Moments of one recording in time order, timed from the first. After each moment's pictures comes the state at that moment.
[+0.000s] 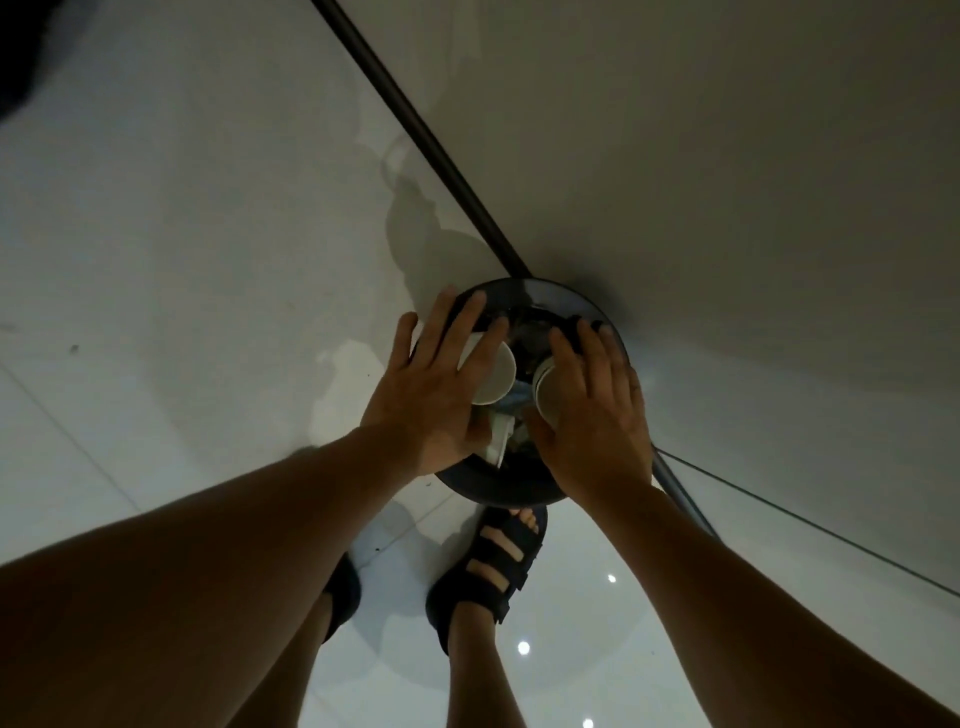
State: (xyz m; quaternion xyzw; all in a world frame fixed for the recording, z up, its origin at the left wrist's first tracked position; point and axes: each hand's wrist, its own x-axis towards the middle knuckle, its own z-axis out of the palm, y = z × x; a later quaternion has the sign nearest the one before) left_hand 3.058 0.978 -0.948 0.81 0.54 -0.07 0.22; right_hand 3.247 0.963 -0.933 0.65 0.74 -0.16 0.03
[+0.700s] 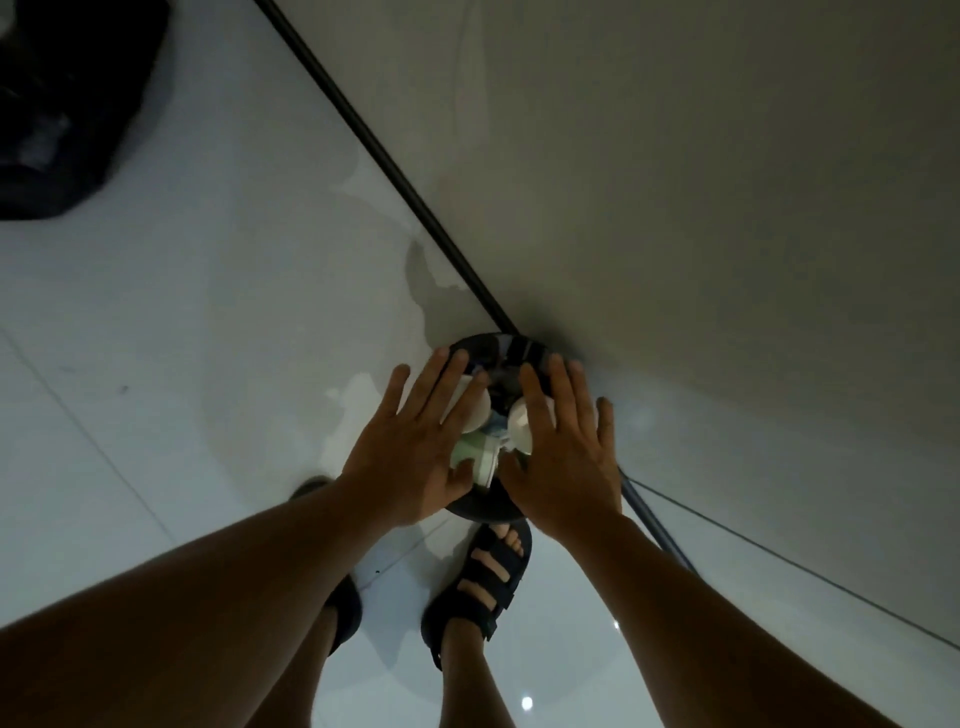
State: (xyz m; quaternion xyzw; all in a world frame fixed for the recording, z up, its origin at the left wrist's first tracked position) left_hand 3.046 0.966 -0.885 0.82 0.52 -0.10 0.21; right_hand 3.238 0.966 -0.875 0.62 0.75 -0.21 0.11
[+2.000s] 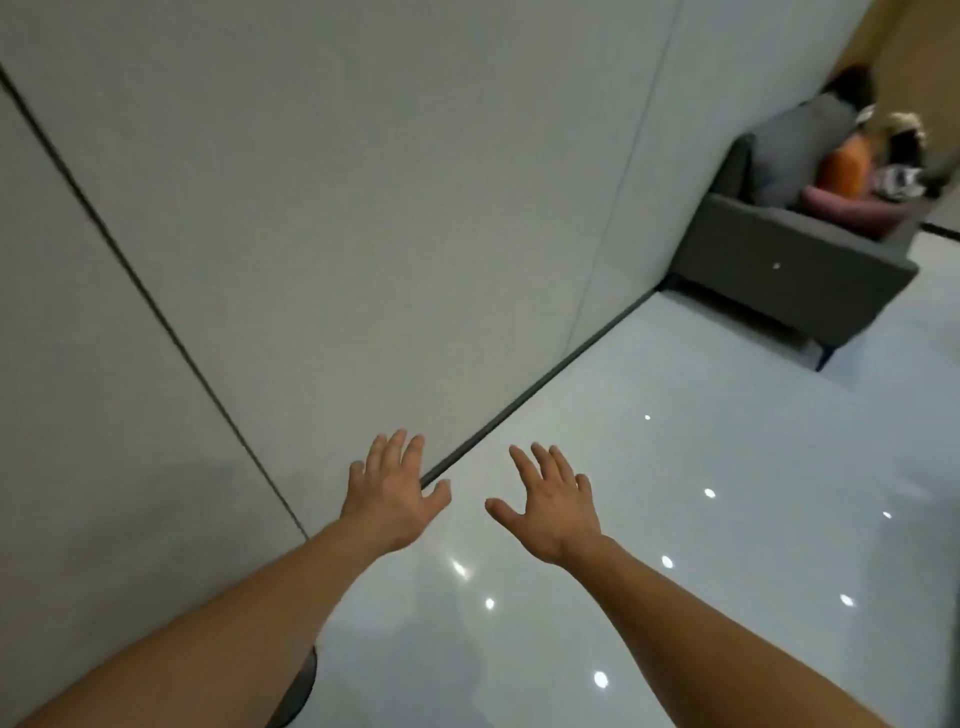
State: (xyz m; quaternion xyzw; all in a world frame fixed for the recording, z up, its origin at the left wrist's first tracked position) left_hand 3.204 0.670 -0.319 0.99 0.02 -0.09 0.14; right_hand 3.205 0.455 -0.337 0.98 0.06 -0.12 -0.11
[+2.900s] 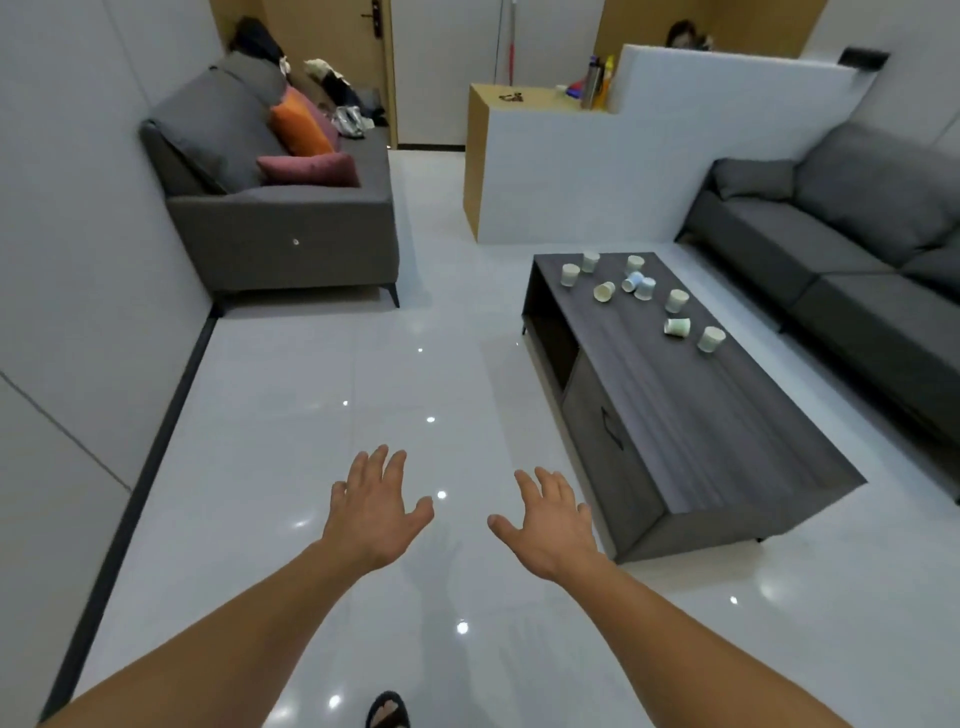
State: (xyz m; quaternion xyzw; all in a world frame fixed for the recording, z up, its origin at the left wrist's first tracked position) left_hand 3.303 0.000 -0.321 0.88 -0.43 -0.16 0.10; right_hand 3.117 -0.132 -0.345 0.87 -0.46 -0.07 -0.19
